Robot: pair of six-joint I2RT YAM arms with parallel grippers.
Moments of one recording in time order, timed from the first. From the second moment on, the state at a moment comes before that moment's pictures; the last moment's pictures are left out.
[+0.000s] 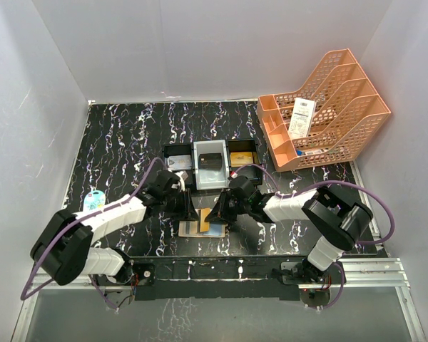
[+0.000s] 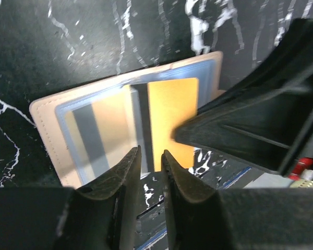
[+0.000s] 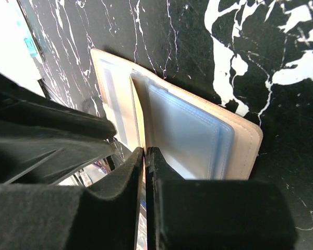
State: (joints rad) left arm -0.65 1.28 0.59 -0.26 0.31 -0.73; right arm 0.81 1.62 0.61 0.28 -0.37 1.16
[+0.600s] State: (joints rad) left arm -0.65 1.35 0.53 -0.21 0.32 -0.77; right arm 0.81 1.62 0.59 0.31 -0.37 1.18
